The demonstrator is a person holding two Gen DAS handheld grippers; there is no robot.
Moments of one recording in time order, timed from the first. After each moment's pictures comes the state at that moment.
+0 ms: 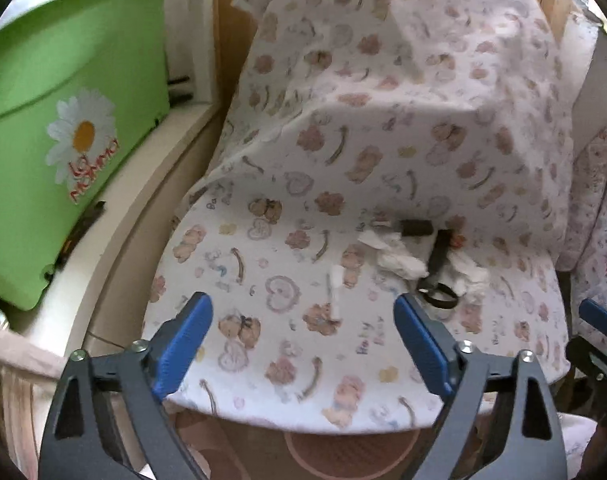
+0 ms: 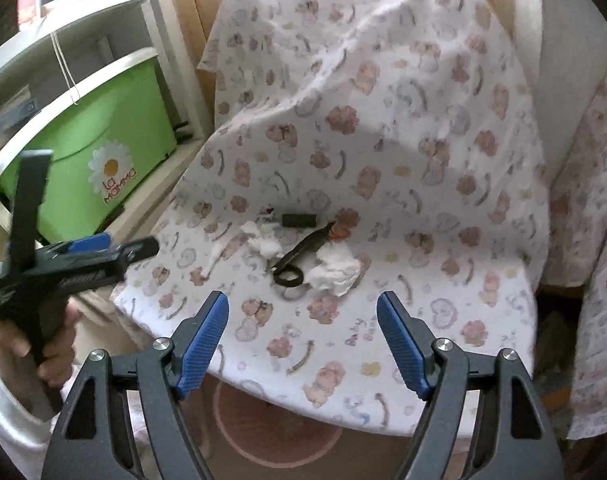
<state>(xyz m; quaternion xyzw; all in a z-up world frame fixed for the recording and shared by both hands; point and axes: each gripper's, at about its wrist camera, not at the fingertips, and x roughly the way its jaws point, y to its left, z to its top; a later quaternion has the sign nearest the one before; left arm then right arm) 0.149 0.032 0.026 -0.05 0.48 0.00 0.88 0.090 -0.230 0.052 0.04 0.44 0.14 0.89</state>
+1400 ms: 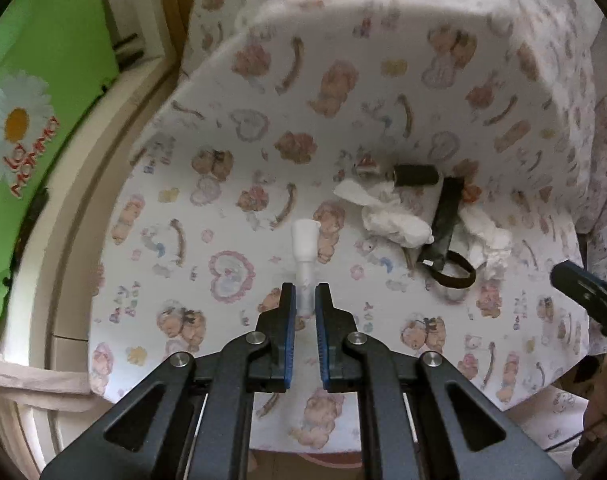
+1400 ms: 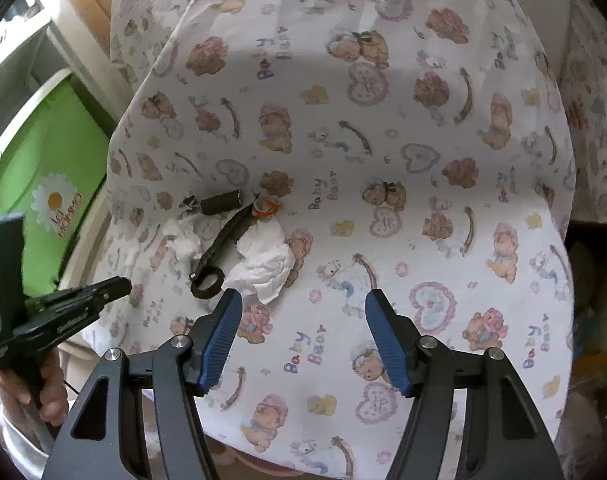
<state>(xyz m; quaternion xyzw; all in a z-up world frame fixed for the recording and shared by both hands) 0.176 -0.033 -0.027 -0.01 0.55 -0.03 0.84 0.154 -0.290 -0.030 0.14 0.51 0.09 0.84</state>
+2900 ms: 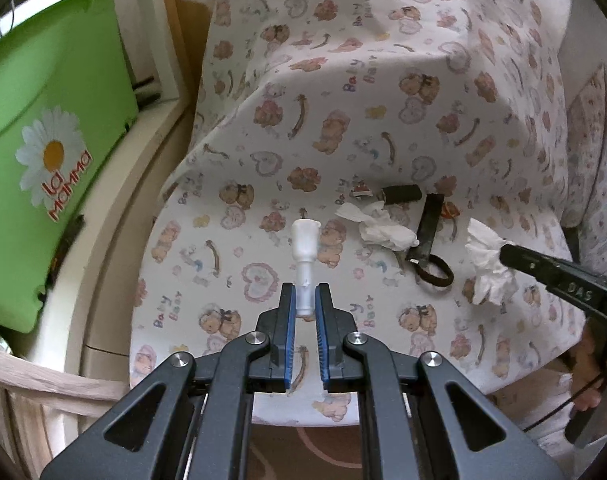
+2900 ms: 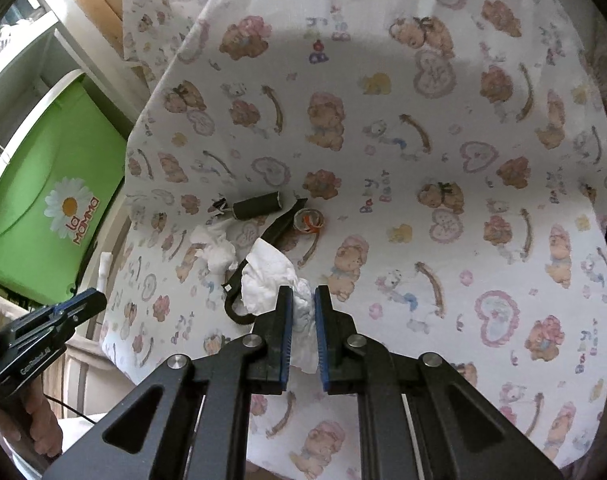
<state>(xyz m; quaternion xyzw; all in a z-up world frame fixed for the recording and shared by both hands) 0.142 -0.018 0.008 0.03 0.49 -0.05 0.87 0.166 -0.260 -0.037 0.16 0.50 0.12 0.84</state>
